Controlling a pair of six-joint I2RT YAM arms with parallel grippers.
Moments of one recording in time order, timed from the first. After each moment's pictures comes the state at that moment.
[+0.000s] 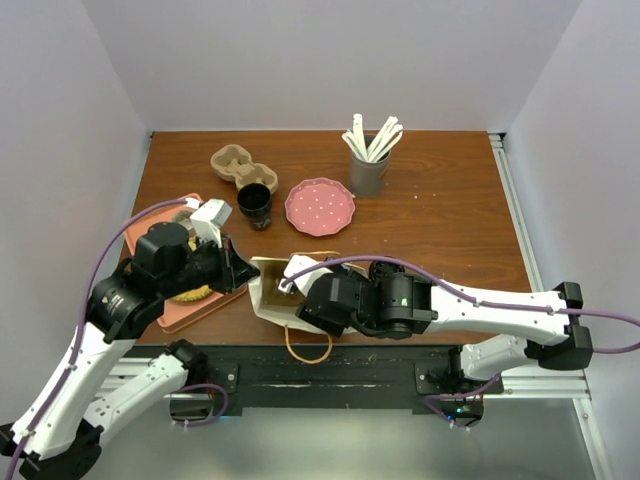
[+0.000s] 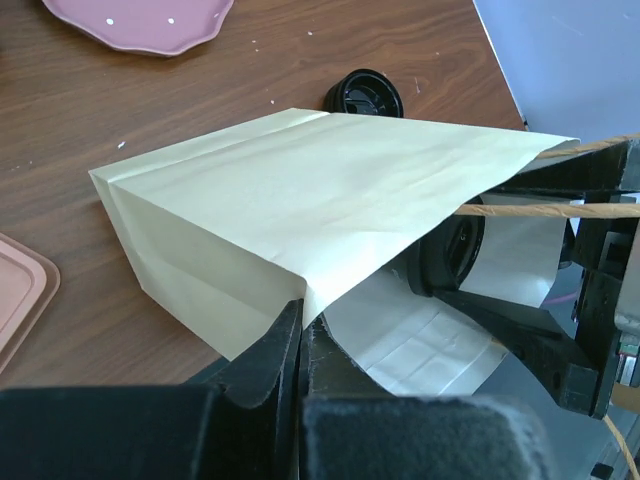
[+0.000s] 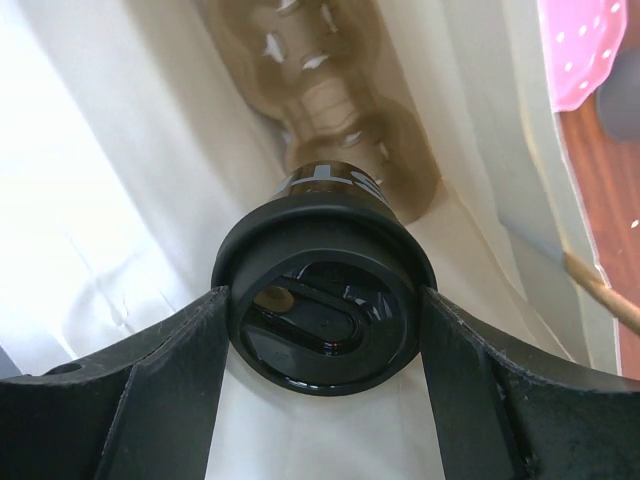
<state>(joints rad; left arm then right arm) -0.57 0.72 1.08 -0.89 0.25 -0.47 1.45 1.34 1.36 -0.96 0.53 0.14</state>
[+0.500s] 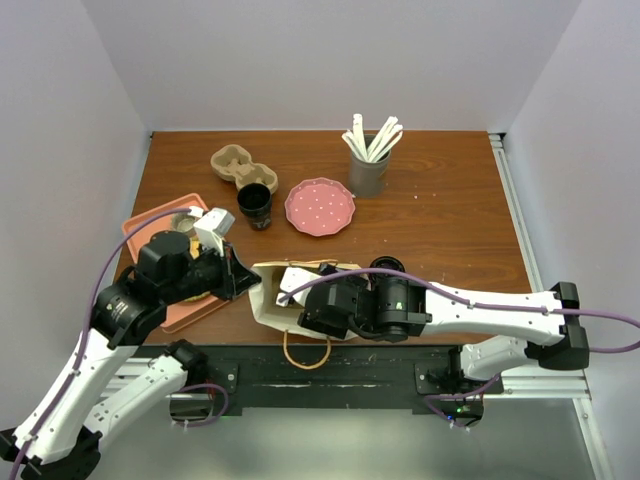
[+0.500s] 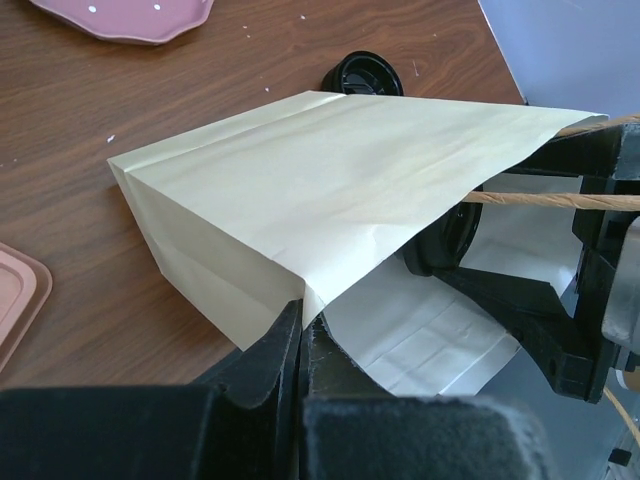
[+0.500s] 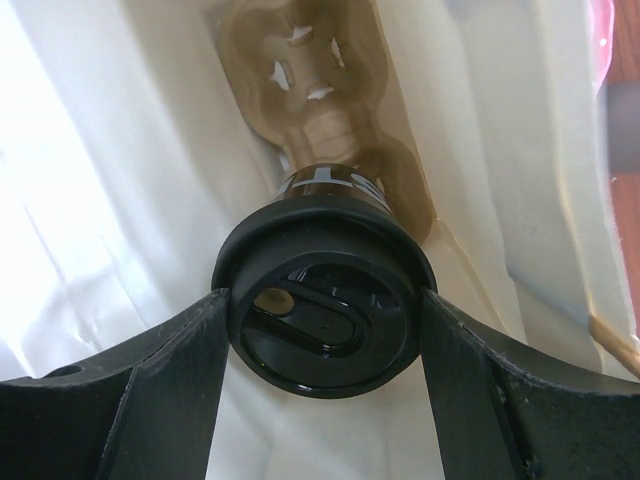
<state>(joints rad) -0.57 0.66 0.98 -0.84 0.28 -0.44 1.45 1.34 1.31 -0.92 0.52 0.02</state>
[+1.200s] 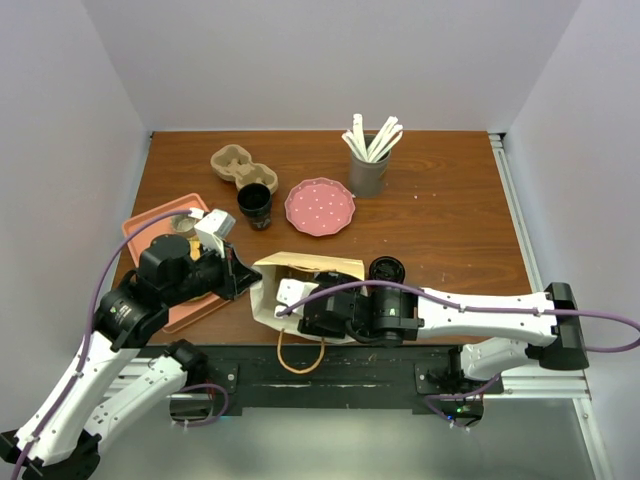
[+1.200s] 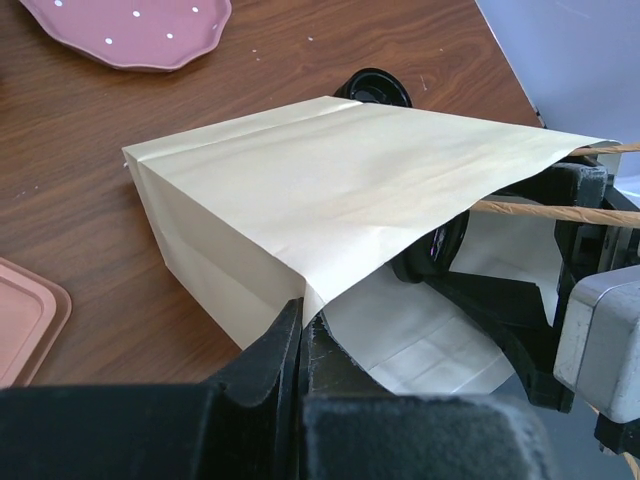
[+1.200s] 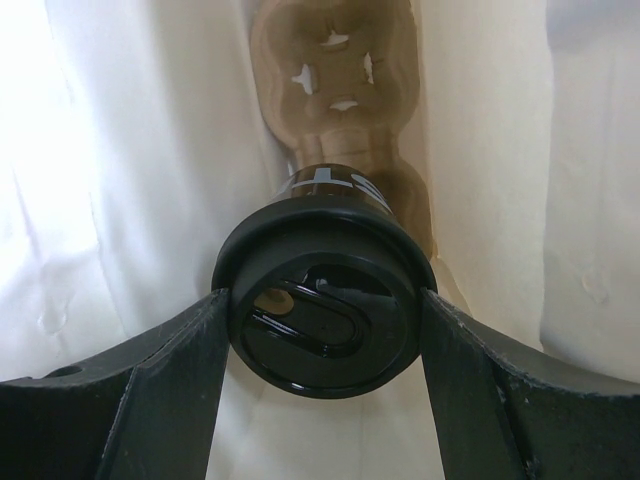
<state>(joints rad) -0.57 0.62 0.93 -0.77 0.26 -0.41 1.45 1.33 1.20 -0.80 0.53 -0.14</state>
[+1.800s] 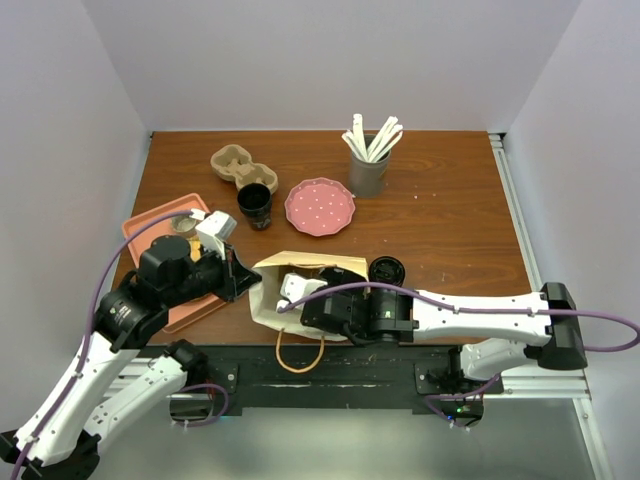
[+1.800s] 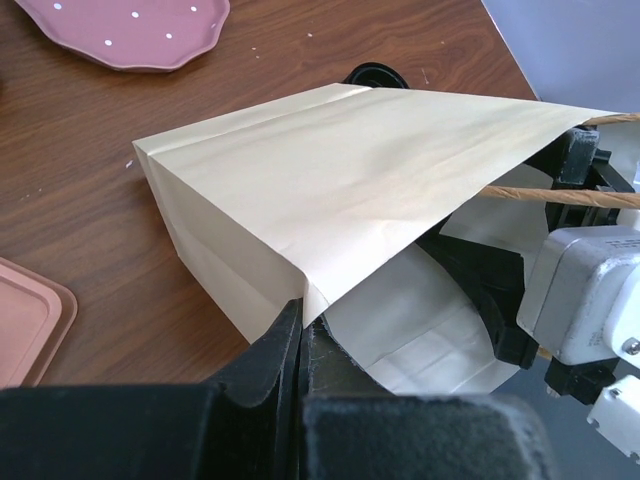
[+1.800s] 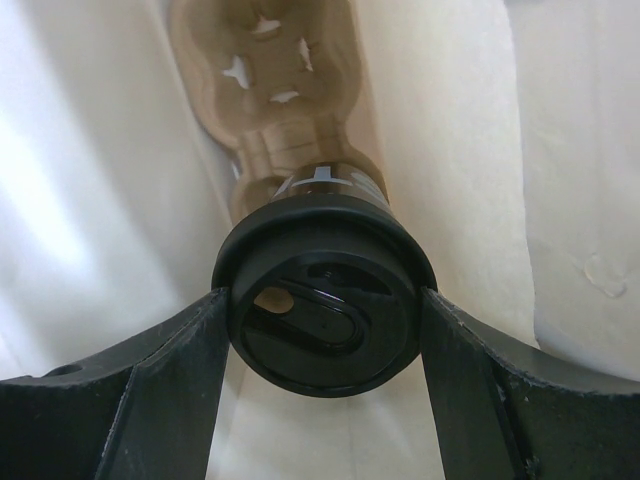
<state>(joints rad) -0.57 0.62 0.93 -0.78 0.26 -0.38 1.44 1.34 1.15 -0.75 0.69 -0.15</state>
